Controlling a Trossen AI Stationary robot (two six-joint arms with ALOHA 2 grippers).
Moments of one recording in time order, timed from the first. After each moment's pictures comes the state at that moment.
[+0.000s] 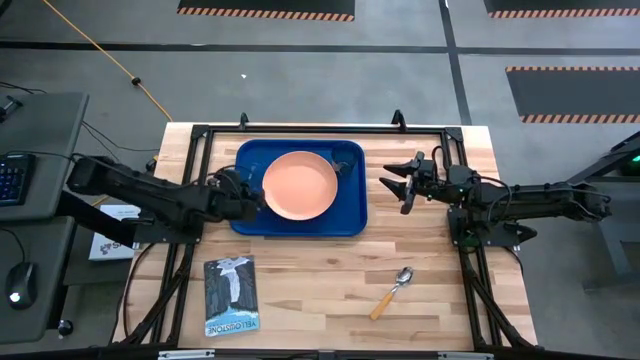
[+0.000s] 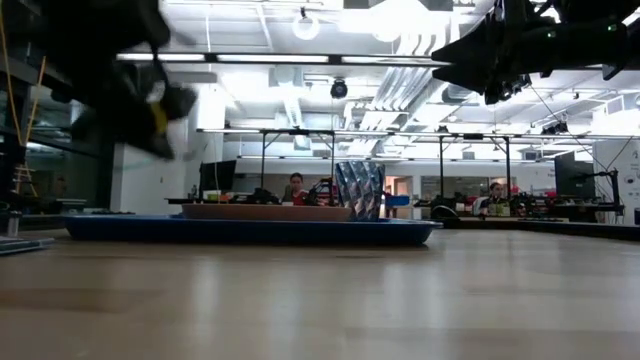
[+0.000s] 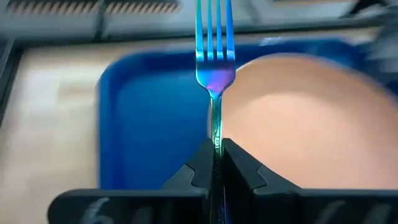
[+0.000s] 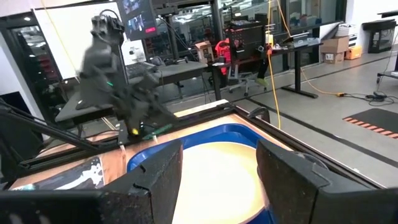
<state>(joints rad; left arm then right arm) -0.12 1.12 0.53 -0.60 -0.94 -1.30 -0.16 0.74 0.29 0.48 0.16 0.16</state>
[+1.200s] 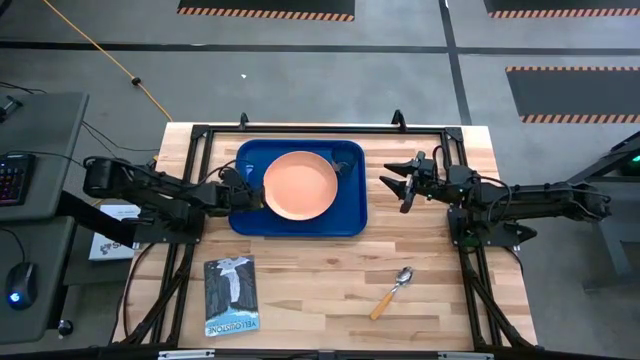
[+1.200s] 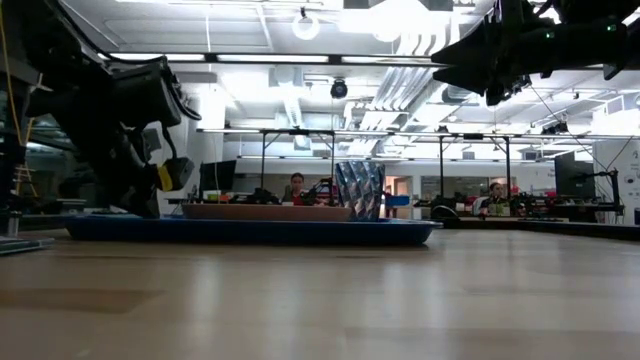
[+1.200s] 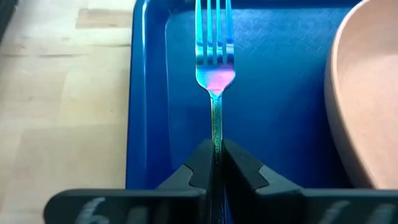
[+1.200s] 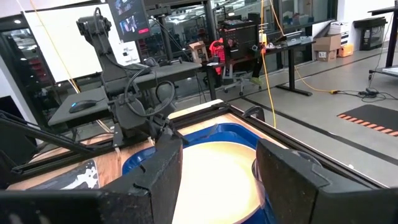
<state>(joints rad) 0.13 1.31 0.33 -0.23 -0.78 -1.22 -0.16 0.74 0.29 0.48 0.18 0.17</state>
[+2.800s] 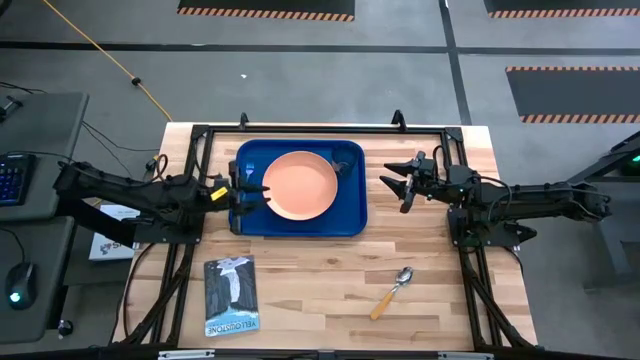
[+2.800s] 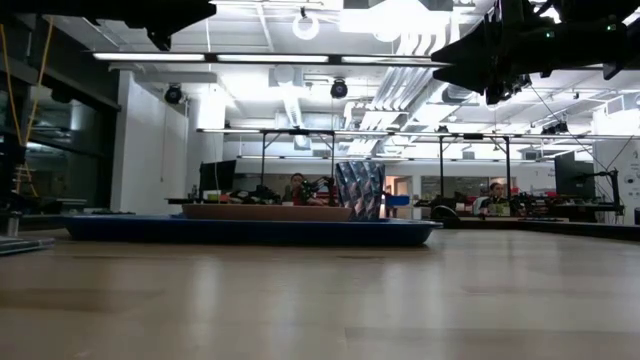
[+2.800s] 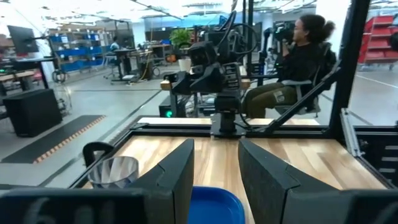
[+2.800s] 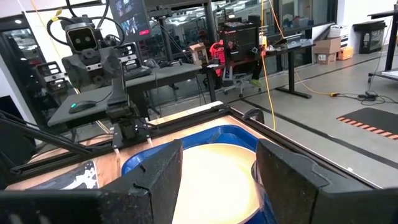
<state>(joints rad) -0.16 0.66 0.39 0.32 -0.30 0.06 -0.16 0.74 0.29 0.48 0.18 0.16</state>
